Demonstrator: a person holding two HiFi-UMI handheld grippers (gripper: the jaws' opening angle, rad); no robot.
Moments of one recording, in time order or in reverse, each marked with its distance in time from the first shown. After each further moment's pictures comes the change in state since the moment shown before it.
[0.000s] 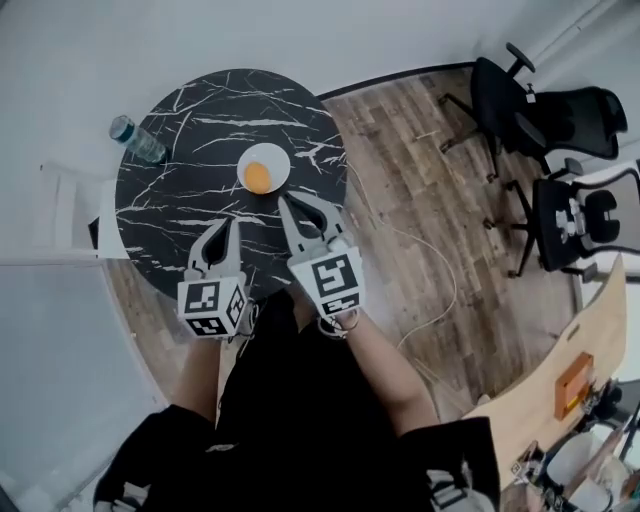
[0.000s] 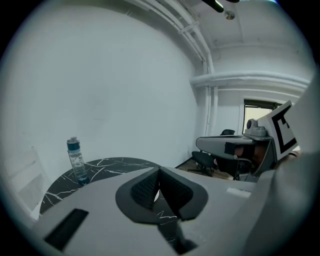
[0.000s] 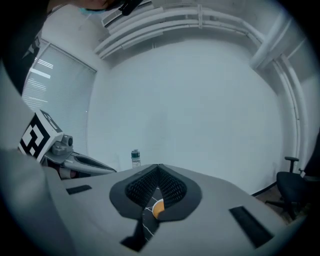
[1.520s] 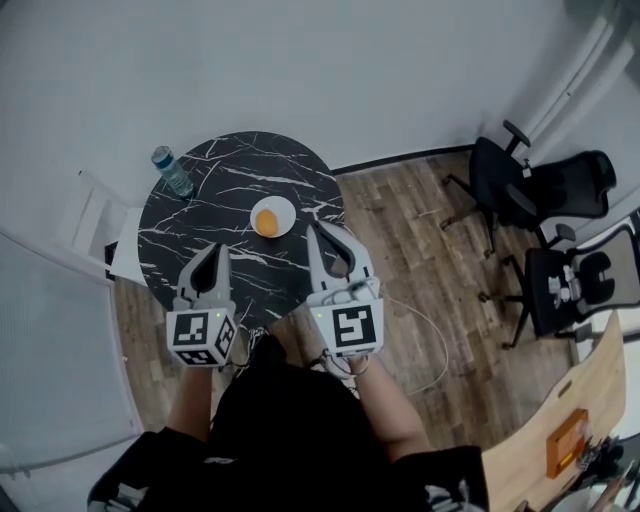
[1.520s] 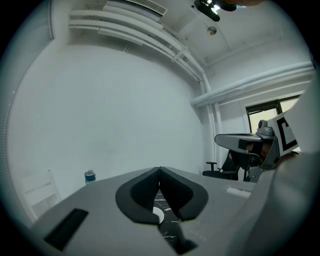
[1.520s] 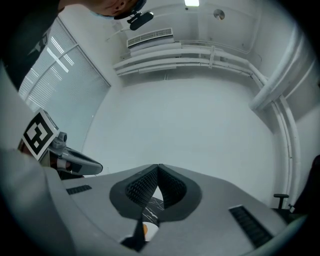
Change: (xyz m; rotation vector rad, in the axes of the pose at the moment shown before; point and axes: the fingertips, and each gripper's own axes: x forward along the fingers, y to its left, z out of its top) left arm -0.099 -0.037 0.091 0.062 -0.277 0.143; right arm -0.115 -0.011 0.118 -0.194 -0.276 -0.068
